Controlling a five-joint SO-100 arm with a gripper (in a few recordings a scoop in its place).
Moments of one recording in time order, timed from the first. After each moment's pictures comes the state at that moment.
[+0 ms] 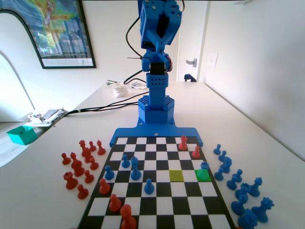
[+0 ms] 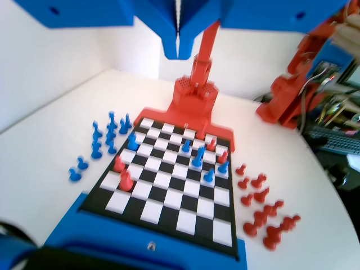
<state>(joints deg) -1.1 168.4 124.2 92.3 -103.8</state>
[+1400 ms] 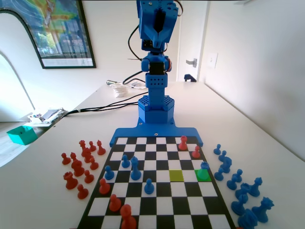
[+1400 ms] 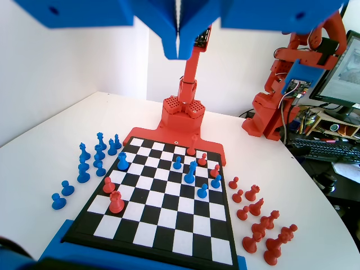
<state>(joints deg) 1.1 174.9 124.7 91.1 -102.1</state>
